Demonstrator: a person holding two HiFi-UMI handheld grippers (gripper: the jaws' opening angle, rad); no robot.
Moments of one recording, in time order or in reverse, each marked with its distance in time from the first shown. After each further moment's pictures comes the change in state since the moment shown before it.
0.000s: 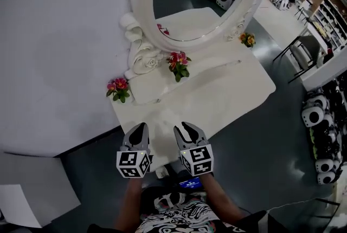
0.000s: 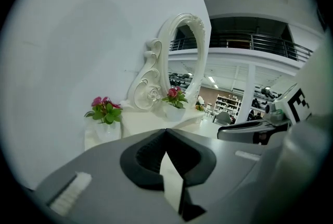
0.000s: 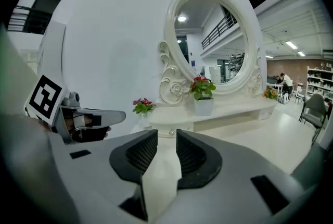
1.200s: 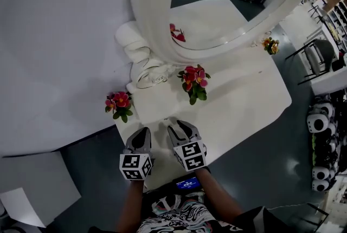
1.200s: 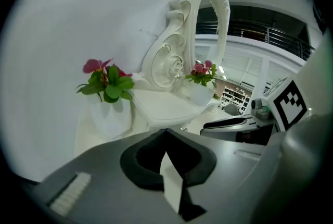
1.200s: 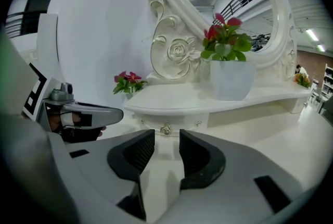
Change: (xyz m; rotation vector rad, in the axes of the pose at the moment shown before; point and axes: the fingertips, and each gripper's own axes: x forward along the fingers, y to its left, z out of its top) left arm 0.092 0.066 -0.046 -0.072 0.167 0.044; right arm 0.150 -0.021 -0.032 -0.030 0.205 0.108
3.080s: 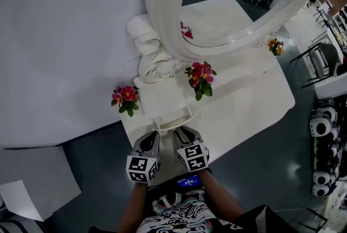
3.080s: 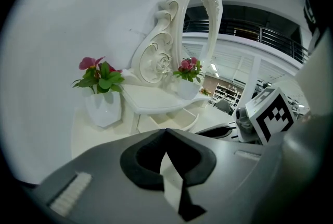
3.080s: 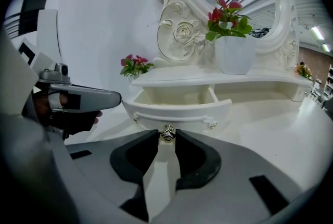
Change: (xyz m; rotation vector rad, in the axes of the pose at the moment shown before) left arm -0.020 -0.028 -0.019 0.032 0.028 -0.078; right arm -0.002 0.016 -0.048 -0.003 0.080 0.022
